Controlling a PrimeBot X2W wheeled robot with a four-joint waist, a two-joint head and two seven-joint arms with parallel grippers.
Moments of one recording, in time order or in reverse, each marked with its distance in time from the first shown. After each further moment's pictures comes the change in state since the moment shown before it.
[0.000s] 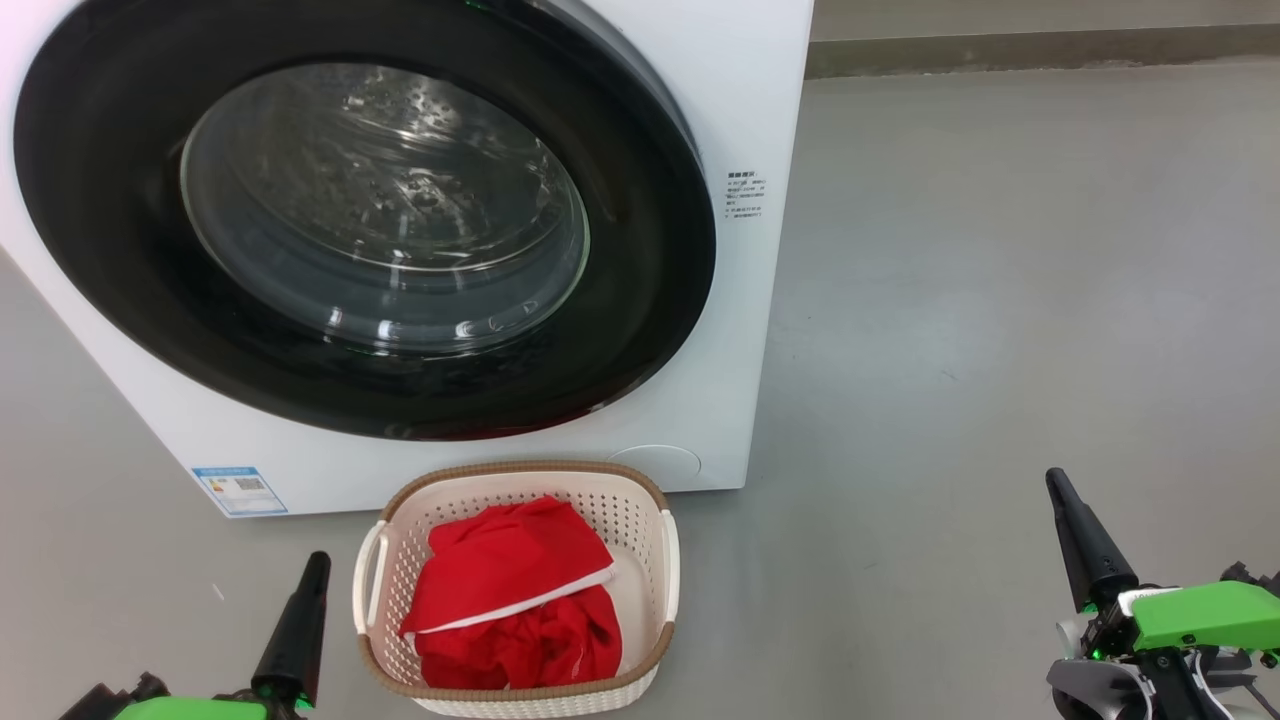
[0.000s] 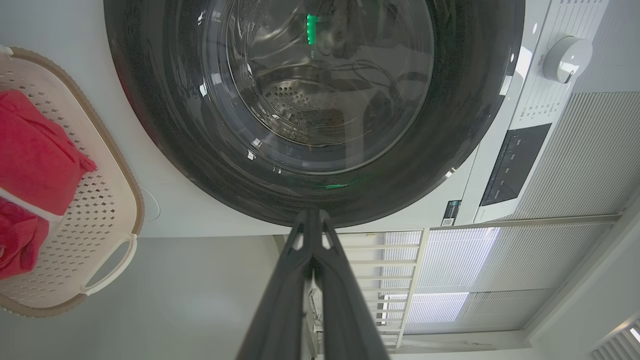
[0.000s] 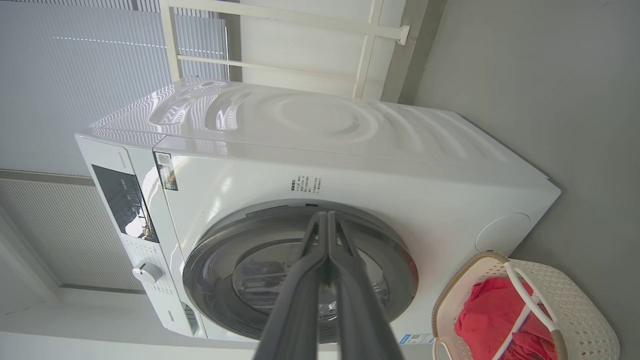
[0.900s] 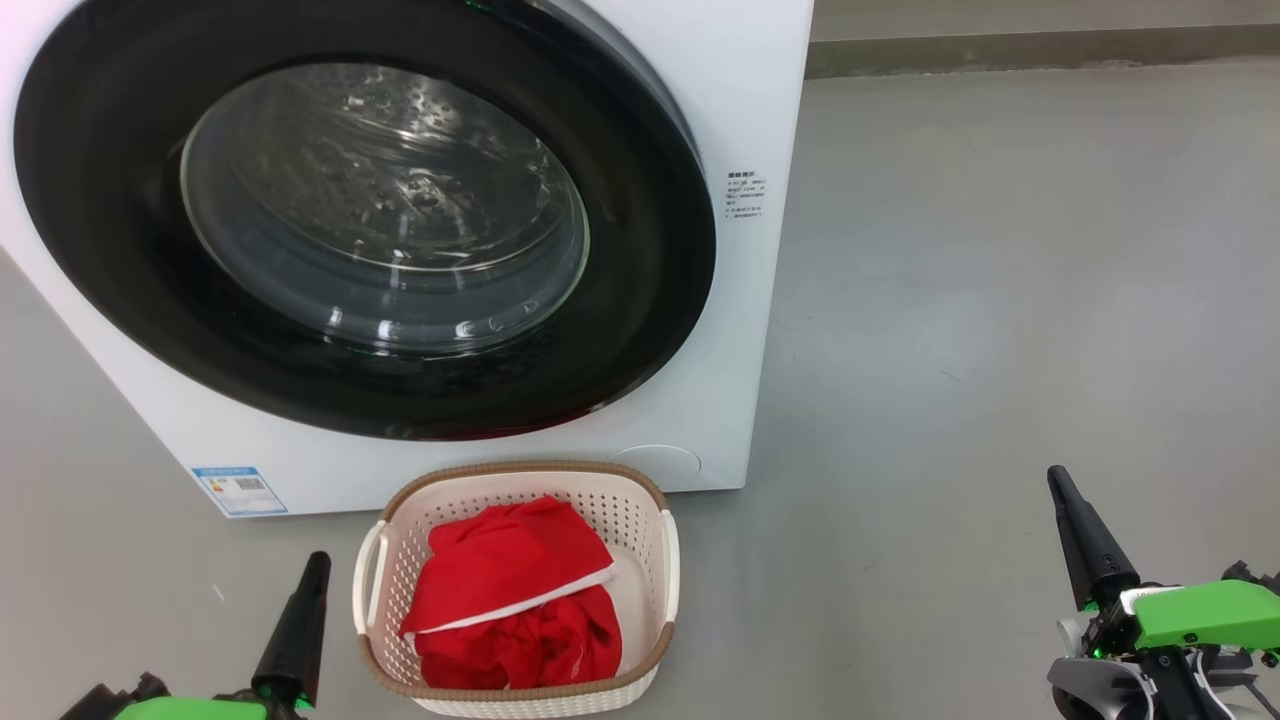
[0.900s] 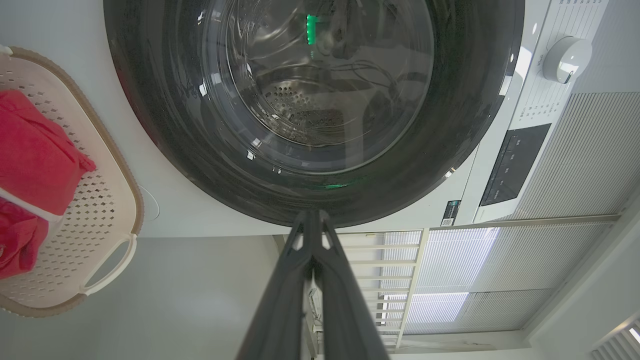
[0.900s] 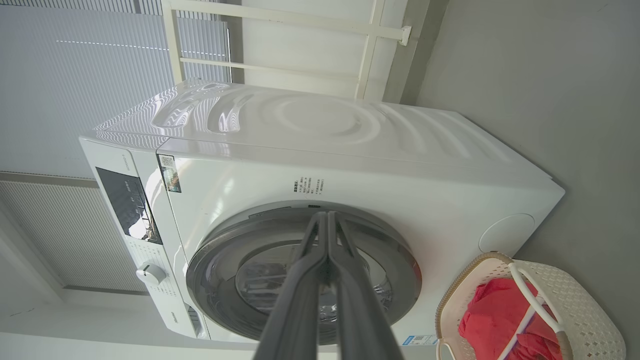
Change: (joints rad) left arm 0.000 -0.001 0.001 0.000 -0.003 0.000 0.001; right arm -0.007 0.000 -0.002 -0.003 0.017 0.000 0.000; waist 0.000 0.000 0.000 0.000
